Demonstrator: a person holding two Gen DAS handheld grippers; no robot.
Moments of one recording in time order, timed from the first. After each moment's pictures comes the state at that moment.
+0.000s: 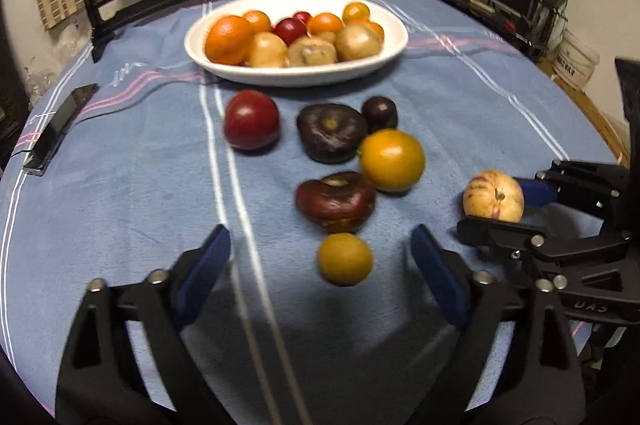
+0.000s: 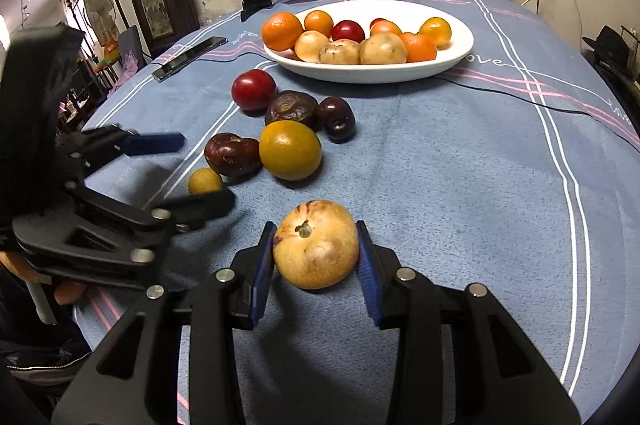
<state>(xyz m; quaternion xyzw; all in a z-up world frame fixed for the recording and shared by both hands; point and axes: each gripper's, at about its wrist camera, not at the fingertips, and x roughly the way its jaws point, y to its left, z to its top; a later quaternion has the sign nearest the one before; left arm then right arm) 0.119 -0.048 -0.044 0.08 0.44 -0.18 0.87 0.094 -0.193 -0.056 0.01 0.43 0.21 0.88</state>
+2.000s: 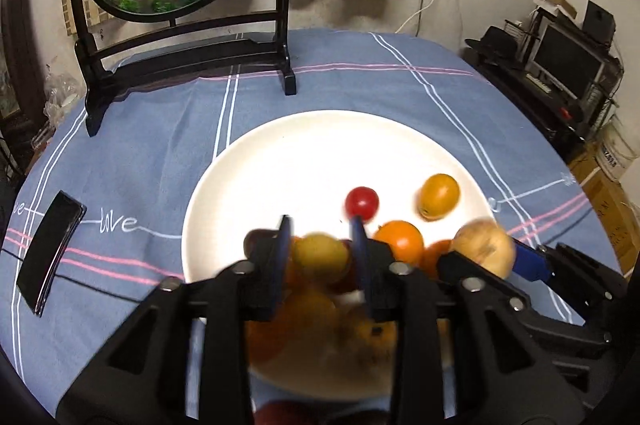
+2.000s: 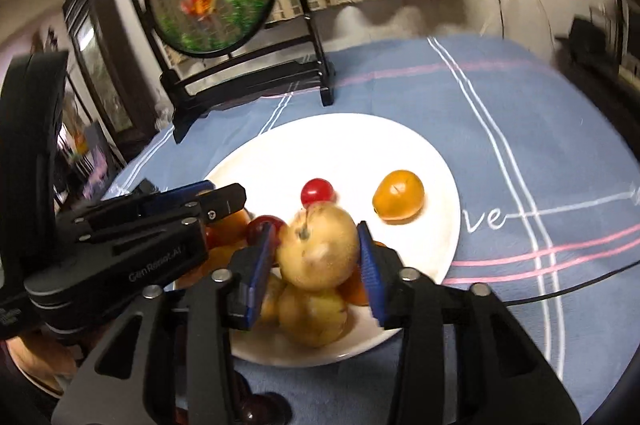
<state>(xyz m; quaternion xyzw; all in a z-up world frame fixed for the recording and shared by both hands) 0.317 -0.072 0.011 0.01 0.39 -0.09 0.92 0.275 -0.216 -0.019 0.12 0.36 0.14 0.91</state>
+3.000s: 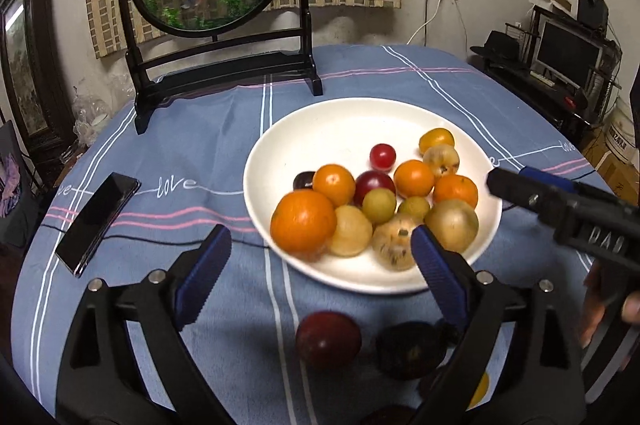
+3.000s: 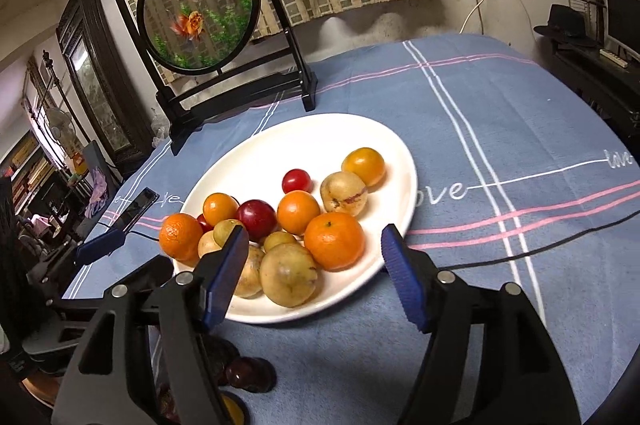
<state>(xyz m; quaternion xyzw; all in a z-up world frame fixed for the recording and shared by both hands) 0.223 -0.043 0.009 0.04 0.34 -0.08 0.94 0.235 -0.240 -0.013 0.14 0.34 0.12 0.92</state>
